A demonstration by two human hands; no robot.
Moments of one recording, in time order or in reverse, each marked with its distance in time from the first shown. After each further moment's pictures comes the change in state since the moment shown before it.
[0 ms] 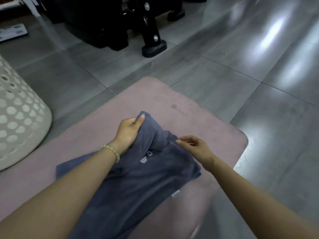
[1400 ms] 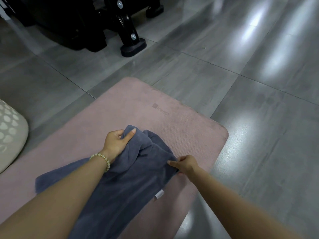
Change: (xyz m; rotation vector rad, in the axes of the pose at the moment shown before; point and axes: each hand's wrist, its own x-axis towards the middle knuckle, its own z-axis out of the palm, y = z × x) left_hand 0.001 -0.028 0.035 0.139 -0.009 -0.076; right_hand -0.003 0.061 -0.016 -0.130 0.098 0.409
